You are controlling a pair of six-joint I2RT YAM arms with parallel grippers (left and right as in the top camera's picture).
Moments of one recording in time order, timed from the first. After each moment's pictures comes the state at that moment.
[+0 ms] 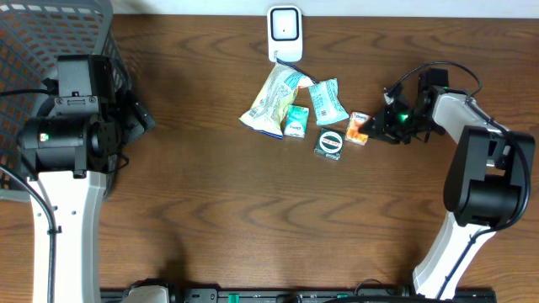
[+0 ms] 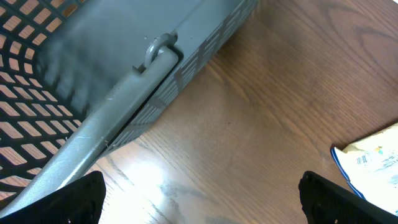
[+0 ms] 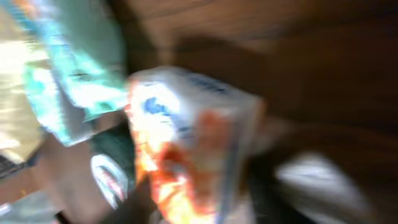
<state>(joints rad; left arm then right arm) 0.04 1.32 1.54 -1.29 -0.27 -0.54 -0.13 2.12 1.38 -0.74 -0.69 0.06</state>
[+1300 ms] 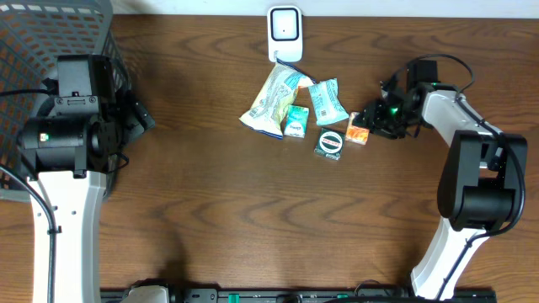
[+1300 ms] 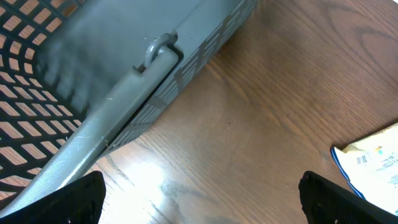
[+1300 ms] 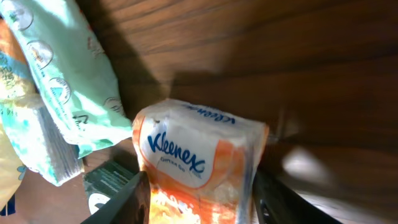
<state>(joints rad) 0.04 1.32 1.54 -1.29 -0.27 -0.54 -0.05 2.09 1.38 -0.67 -0.51 0.21</state>
